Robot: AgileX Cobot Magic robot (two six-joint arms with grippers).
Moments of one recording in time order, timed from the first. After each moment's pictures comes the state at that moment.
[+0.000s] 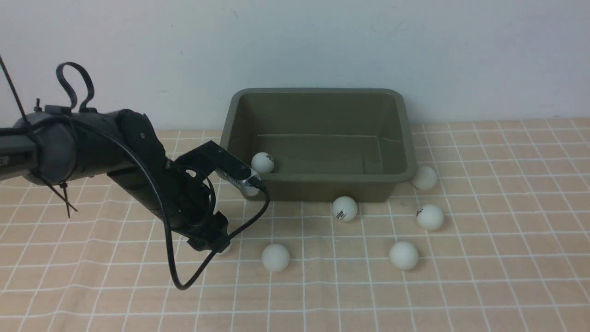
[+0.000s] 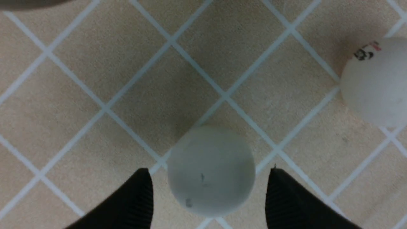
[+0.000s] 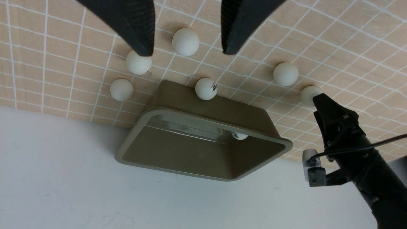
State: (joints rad) right arm 0.06 0.01 -0.38 0.55 0.83 -0.44; left arm -0.22 1.88 -1.14 -0.41 0.65 0.80
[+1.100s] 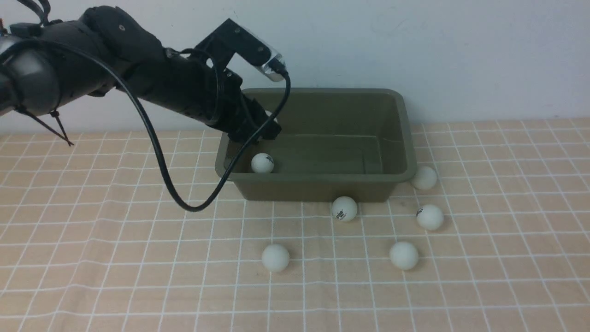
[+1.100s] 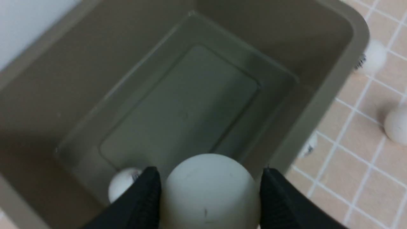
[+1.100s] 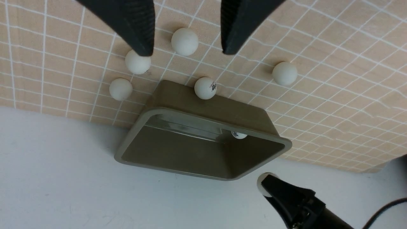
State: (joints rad) right arm 0.06 0.01 -0.38 0.55 0.83 -0.44; left arm -0.22 1.88 -1.52 -0.79 0.72 1.14
